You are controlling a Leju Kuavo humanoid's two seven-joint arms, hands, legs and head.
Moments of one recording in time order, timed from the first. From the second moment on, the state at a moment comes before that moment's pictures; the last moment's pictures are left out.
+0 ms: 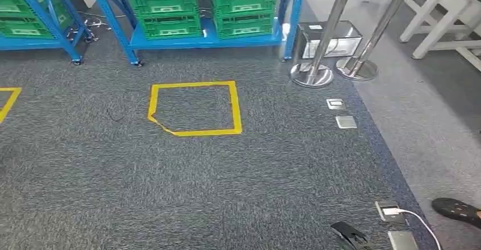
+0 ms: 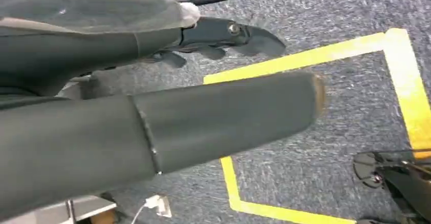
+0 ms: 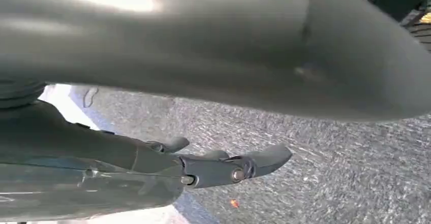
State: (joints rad) left arm -0.13 0.14 -1.22 -0.20 1.01 0.15 0.05; right arm -0.06 -0.09 0.19 -0.21 -0.12 0.00 0.11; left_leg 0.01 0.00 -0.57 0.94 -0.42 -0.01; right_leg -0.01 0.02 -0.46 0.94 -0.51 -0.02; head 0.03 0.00
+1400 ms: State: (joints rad) left arm -0.13 0.14 -1.22 -0.20 1.01 0.14 0.05; right arm -0.06 -0.08 0.19 -0.20 -0.13 0.02 0.09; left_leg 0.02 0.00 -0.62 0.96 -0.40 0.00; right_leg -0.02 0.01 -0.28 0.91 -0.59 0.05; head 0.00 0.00
